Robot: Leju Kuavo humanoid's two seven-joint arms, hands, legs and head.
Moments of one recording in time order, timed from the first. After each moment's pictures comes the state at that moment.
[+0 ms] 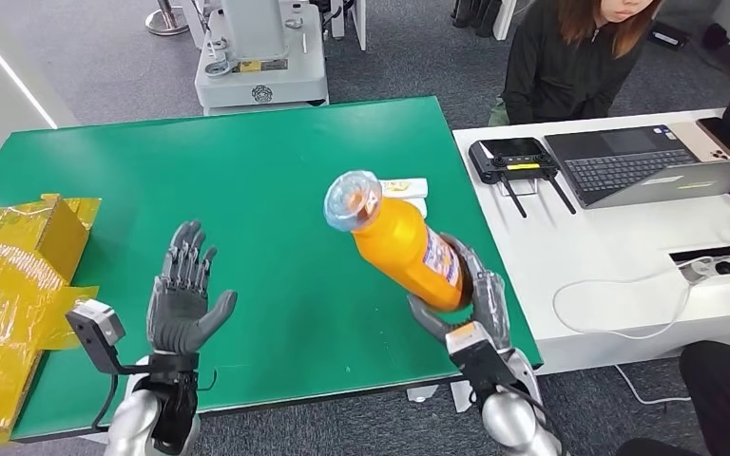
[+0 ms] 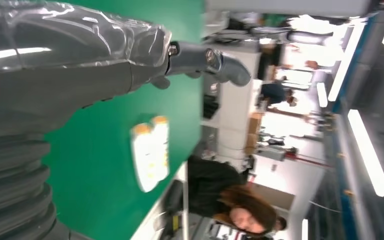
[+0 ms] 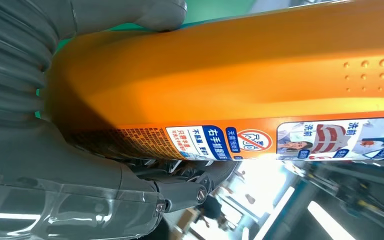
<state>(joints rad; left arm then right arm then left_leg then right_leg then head) -0.22 -0.15 -0.36 -1.36 0.24 -0.17 -0.49 -0.04 -0.06 0.26 -1.37 0.33 -0.41 -0.41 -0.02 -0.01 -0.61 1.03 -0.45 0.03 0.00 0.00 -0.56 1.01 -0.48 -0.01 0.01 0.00</state>
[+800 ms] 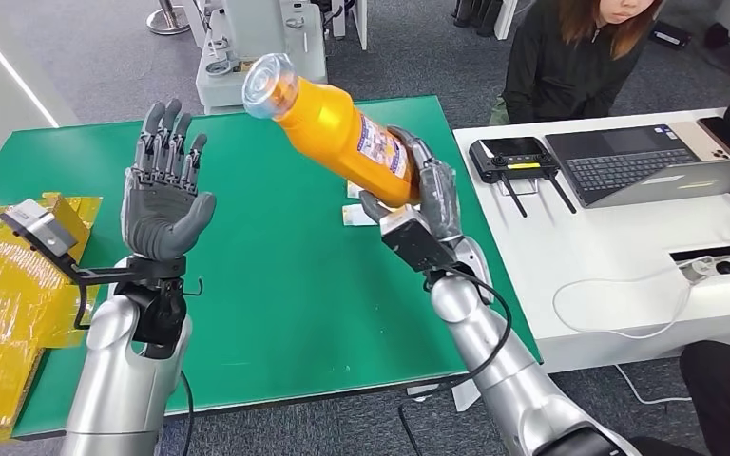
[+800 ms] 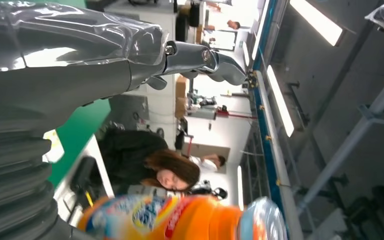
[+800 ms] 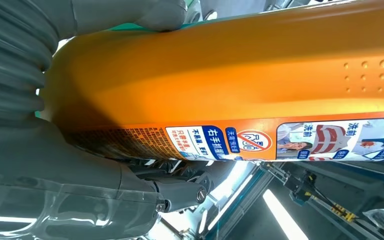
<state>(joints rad) -0.53 -0.20 -0.36 -1.31 0.34 -0.27 -0.45 -0.52 0.07 0.28 -0.99 0.40 -0.40 -0.41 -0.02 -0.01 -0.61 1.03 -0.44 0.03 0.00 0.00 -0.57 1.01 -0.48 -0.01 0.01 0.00</state>
